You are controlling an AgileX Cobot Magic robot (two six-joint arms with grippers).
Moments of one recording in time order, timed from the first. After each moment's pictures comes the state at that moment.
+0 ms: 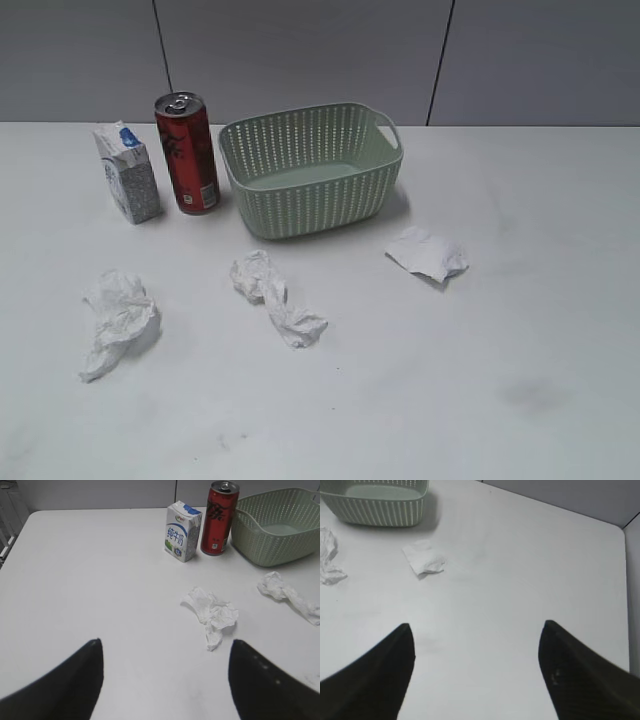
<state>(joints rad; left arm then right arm) -0.17 0.00 -0.50 -0.08 1.05 0.09 0.29 0.53 -0.89 0.00 1.07 -0.08</state>
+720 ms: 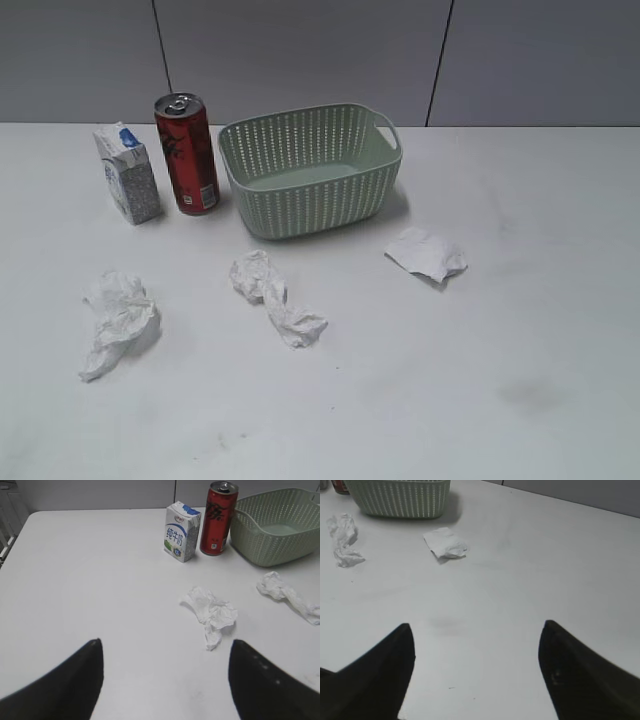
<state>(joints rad) -0.17 0.00 -0.50 -0.08 1.05 0.09 0.29 0.00 -0.43 0.07 0.97 -0.08</state>
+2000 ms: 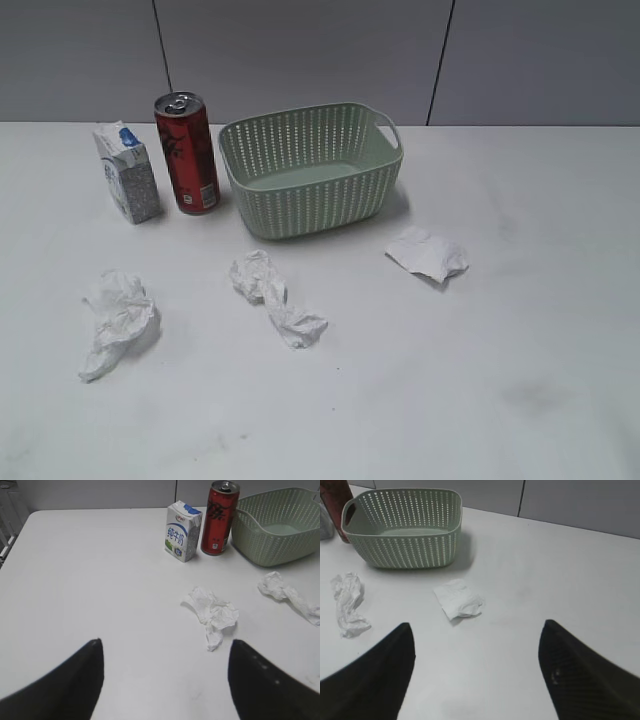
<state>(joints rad) -0.17 0.00 -0.50 -0.08 1.05 0.09 0.29 0.68 -0.51 0.16 0.38 -0.08</state>
